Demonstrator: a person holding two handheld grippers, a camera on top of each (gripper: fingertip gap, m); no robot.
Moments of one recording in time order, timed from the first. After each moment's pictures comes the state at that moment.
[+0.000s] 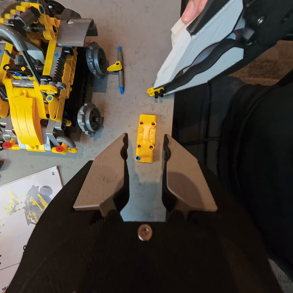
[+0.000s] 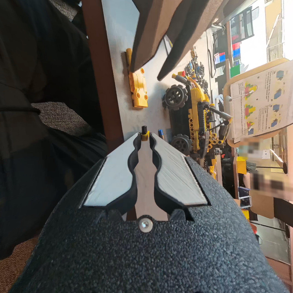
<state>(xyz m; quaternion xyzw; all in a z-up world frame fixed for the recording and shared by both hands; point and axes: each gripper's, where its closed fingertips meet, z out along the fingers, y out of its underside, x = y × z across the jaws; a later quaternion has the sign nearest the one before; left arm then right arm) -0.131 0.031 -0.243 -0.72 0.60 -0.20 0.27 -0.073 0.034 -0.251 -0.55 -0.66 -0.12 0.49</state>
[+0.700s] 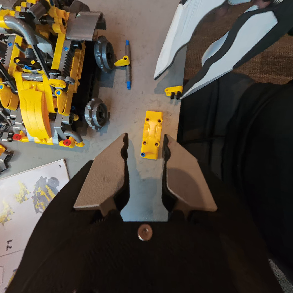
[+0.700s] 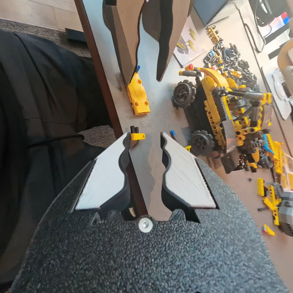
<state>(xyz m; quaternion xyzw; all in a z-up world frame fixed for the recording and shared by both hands) -0.135 0.037 -0.243 -0.73 0.60 -0.19 0.27 -0.077 0.028 -0.249 -0.65 -0.62 0.06 0.43</state>
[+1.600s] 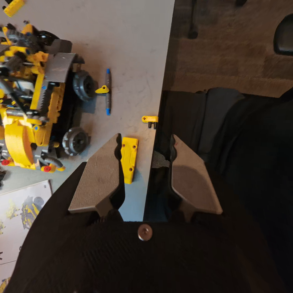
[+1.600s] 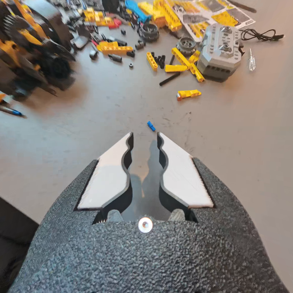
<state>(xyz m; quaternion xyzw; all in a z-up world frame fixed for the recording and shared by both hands) -0.097 0.012 -0.230 -0.74 0.59 -0.17 0.28 0.153 0.173 -0.242 -0.85 -0.28 0.11 0.43</state>
